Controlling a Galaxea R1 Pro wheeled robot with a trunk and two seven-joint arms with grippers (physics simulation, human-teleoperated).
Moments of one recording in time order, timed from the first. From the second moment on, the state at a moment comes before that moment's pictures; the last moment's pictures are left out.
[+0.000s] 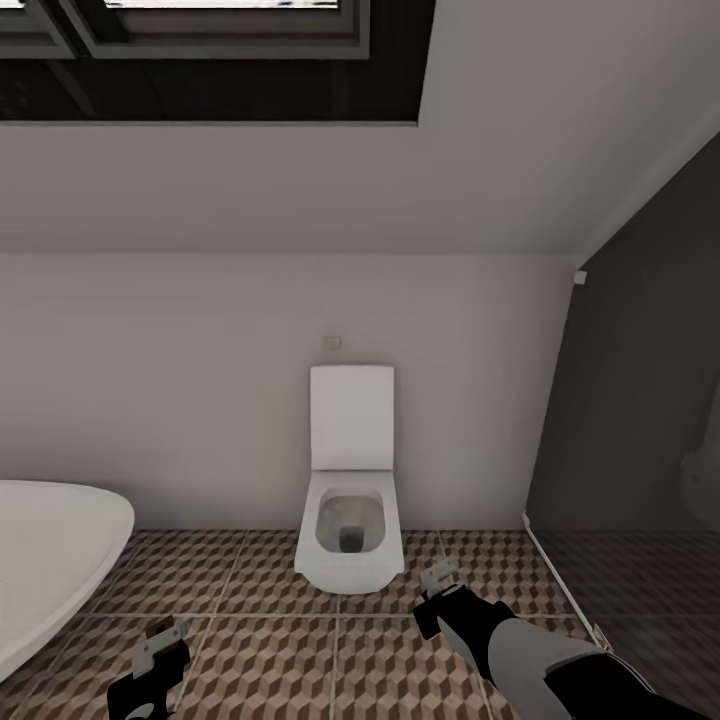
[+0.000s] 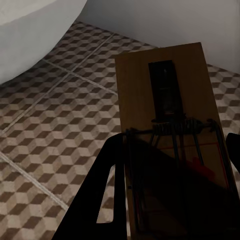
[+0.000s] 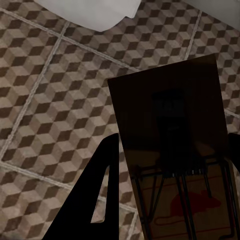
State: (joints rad) left arm -0.53 0.10 -0.12 -0.03 0.44 -0.47 0.32; right arm -0.78 0.14 0.21 -0.02 0.17 0.22 -0.01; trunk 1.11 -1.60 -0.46
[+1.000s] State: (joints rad) left arm -0.53 0.10 -0.12 -0.03 0.44 -0.43 0.32; right arm -0.78 0.14 0.21 -0.02 0.17 0.22 -0.01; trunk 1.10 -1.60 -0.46
